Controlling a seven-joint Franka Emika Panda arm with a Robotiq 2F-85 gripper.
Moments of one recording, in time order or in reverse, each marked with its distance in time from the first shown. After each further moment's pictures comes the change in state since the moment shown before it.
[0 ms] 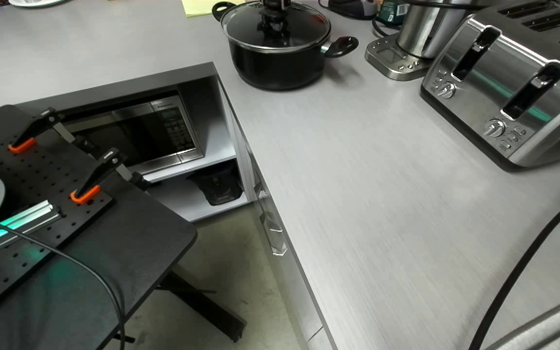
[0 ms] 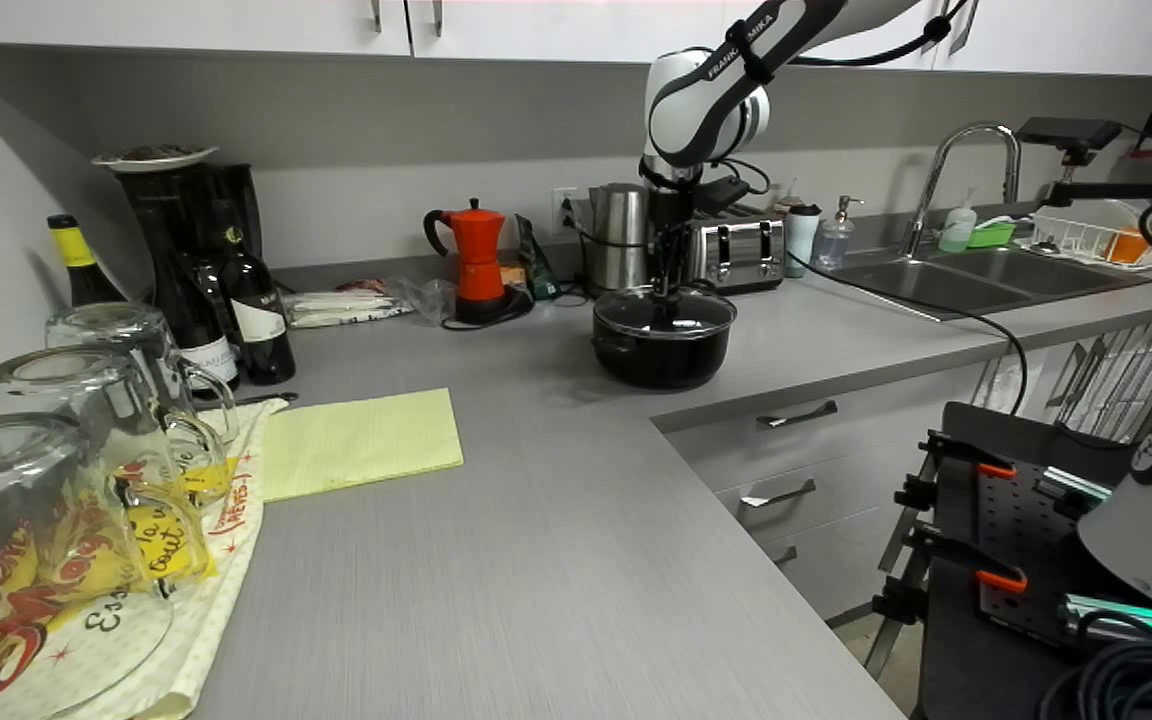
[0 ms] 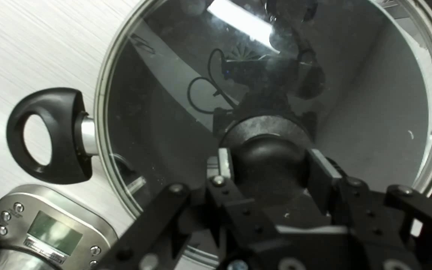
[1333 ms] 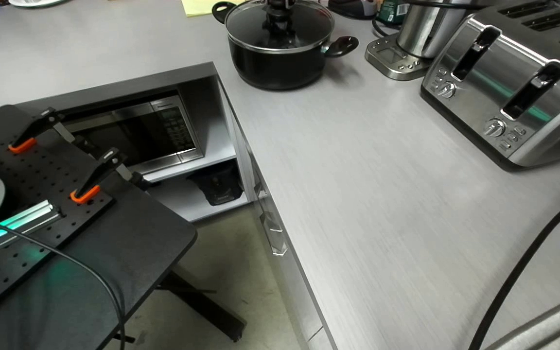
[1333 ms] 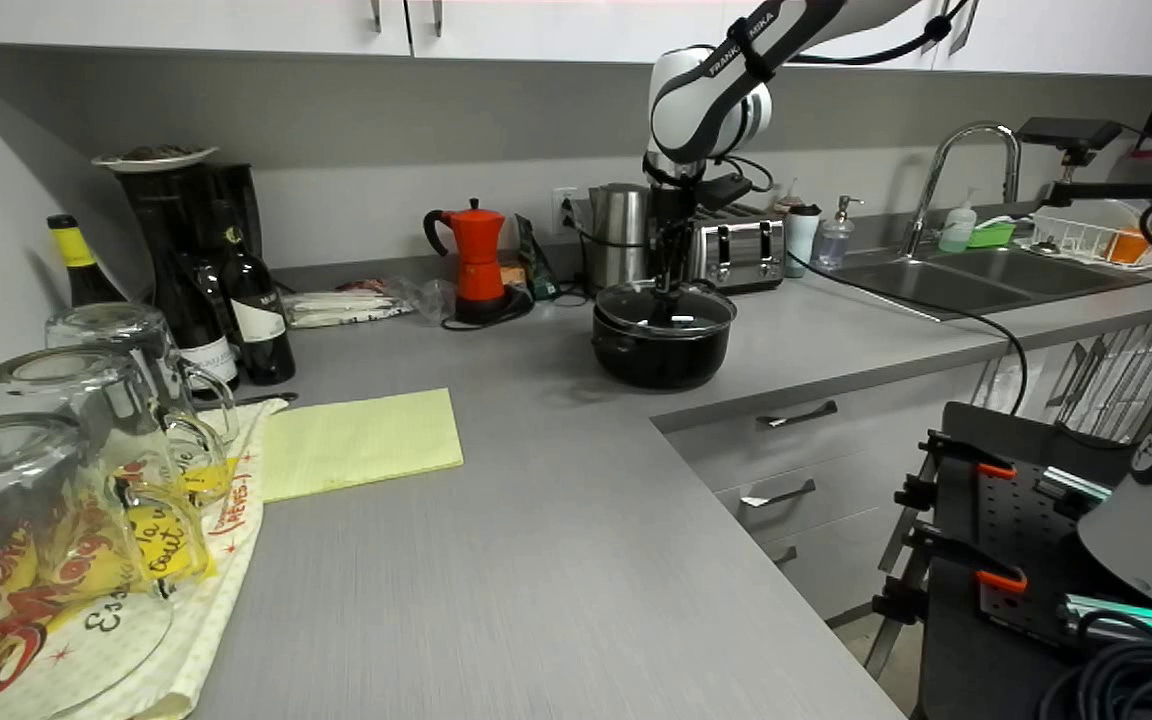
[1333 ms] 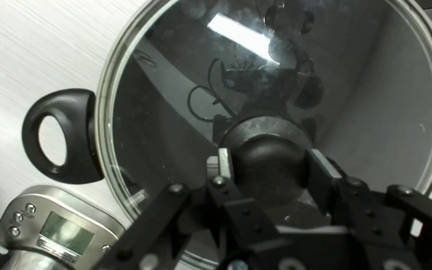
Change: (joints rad) arm -0.016 0.002 0.000 0.014 0.008 -0.005 0.000
